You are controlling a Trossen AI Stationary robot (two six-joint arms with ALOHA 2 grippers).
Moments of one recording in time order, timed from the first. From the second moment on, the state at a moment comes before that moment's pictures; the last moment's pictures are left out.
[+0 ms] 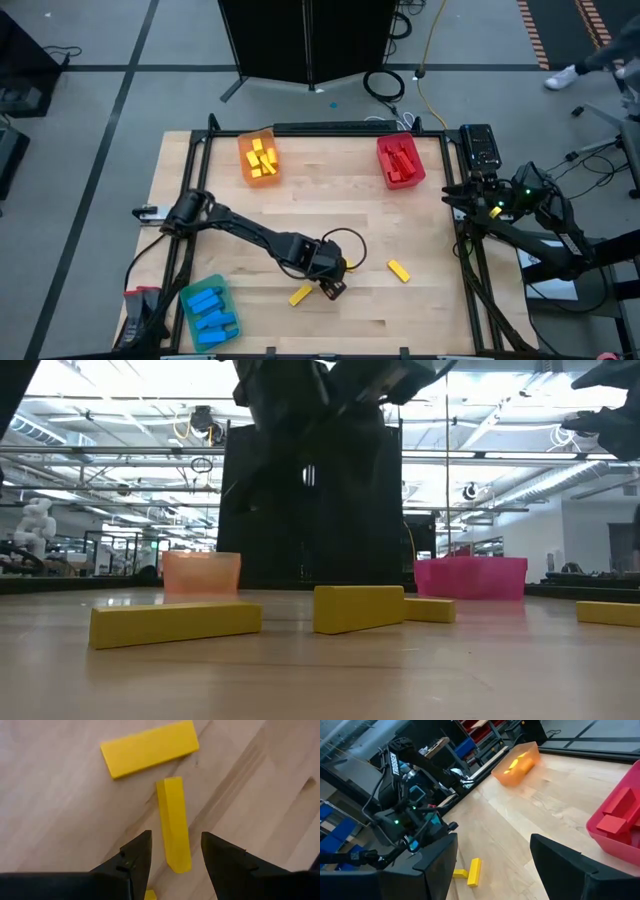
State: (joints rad) left arm -0.31 2.09 1.57 -0.63 0.00 -1.02; right arm -0.56 0.01 0.62 -0.86 -0.37 0.59
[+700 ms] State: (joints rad) left arm -0.33 2.19 1.58 -0.59 -0.02 -1.07; right arm -0.56 0.01 0.62 -0.87 -0.37 0.59
